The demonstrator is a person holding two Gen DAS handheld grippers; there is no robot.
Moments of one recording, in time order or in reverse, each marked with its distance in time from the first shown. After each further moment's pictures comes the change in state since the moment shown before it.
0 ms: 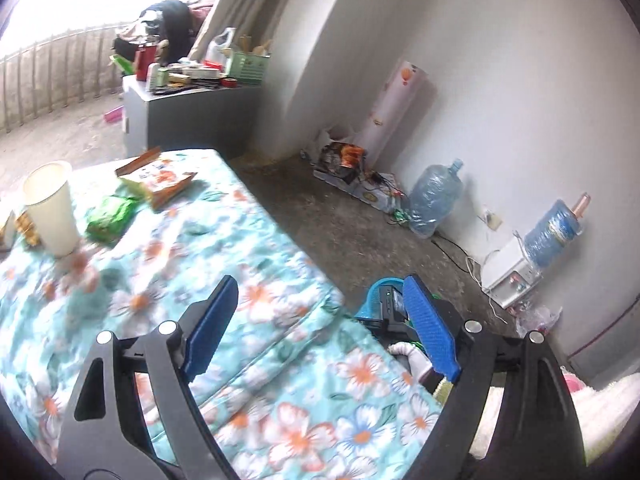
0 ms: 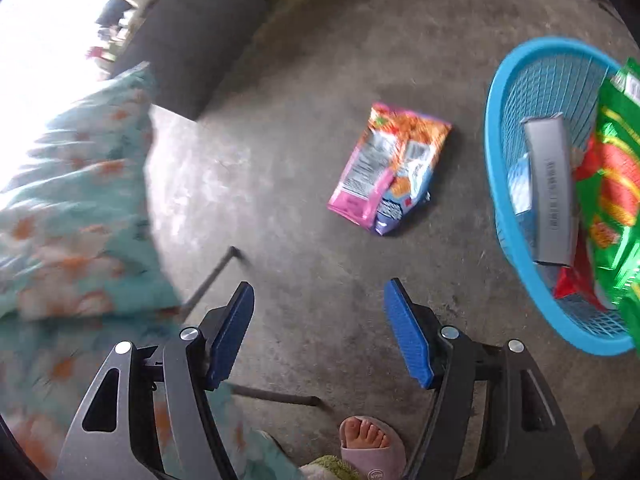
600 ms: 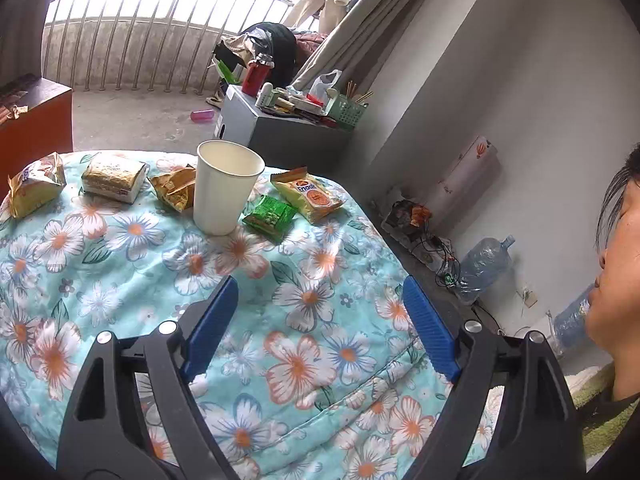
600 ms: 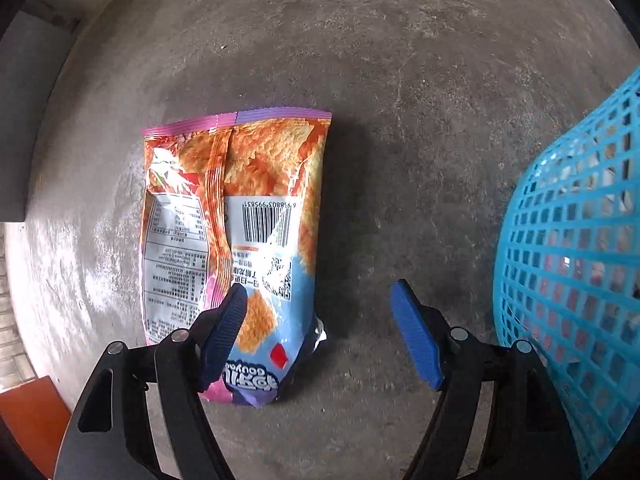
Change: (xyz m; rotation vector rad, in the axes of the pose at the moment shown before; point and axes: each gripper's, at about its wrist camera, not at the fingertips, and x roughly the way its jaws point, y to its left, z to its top) left arm -0.069 0.132 -0.031 -0.217 -0.174 0.147; right arm 0.174 -0.101 0.114 0.322 -0.039 -0.303
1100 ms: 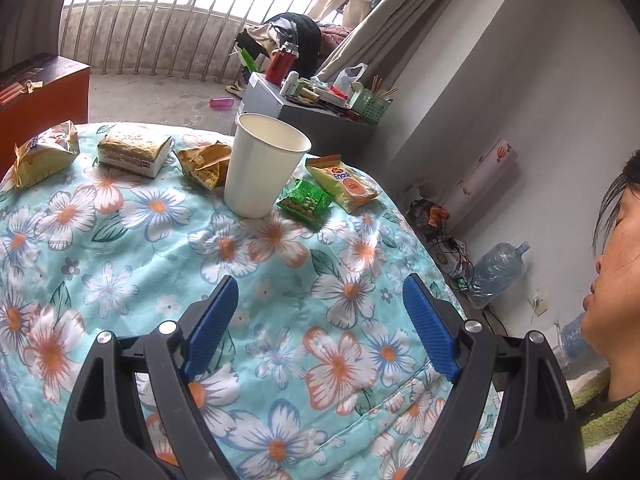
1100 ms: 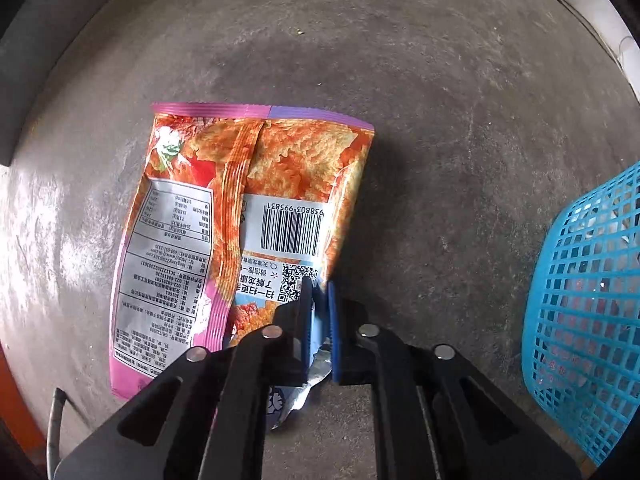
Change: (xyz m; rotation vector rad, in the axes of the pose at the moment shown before) left arm 0.019 0.031 -0.011 -0.055 0.012 0.043; right arm -0.007 0.059 -0.025 -0.192 -0.111 -0.085
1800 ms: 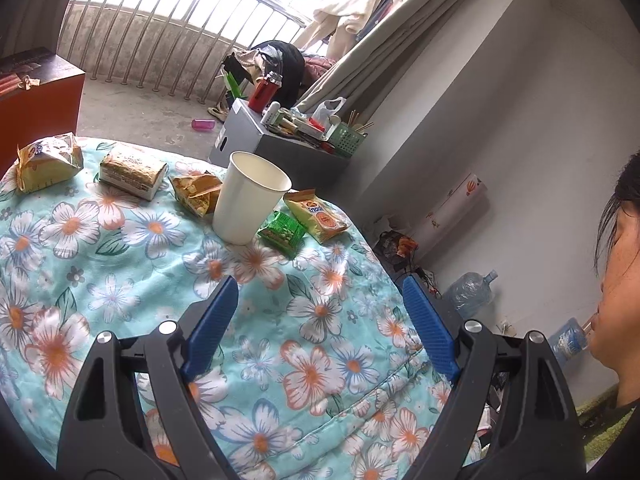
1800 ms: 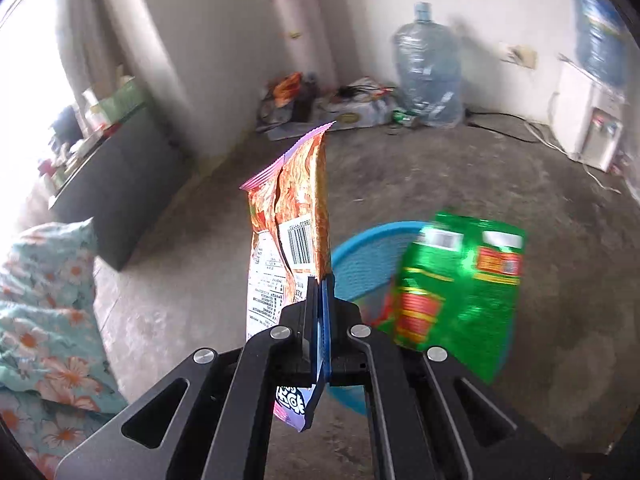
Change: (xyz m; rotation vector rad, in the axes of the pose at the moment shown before) left arm -0.038 0.007 0.003 -0.049 -0.115 -0.132; right arm -0.370 -0.199 -0.092 0.177 -0.524 0.129
